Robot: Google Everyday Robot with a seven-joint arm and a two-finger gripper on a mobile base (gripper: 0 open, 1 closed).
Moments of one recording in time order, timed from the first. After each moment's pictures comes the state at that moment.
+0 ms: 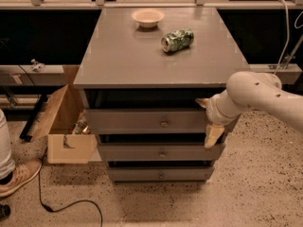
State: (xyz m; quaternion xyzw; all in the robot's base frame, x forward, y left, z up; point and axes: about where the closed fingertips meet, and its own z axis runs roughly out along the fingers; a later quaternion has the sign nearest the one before) arm 0.610 -0.193 0.656 -0.73 0.64 -0.04 0.22
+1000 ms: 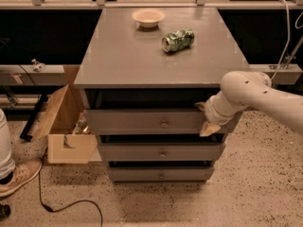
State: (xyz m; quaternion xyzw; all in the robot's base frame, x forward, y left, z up) arm 0.624 -0.205 0.623 -0.74 0.65 -0.02 0.17
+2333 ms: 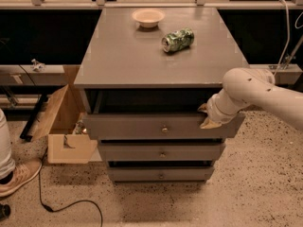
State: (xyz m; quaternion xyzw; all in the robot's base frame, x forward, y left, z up) arm 0.619 -0.206 0.636 -0.74 0.65 -0.03 0.17
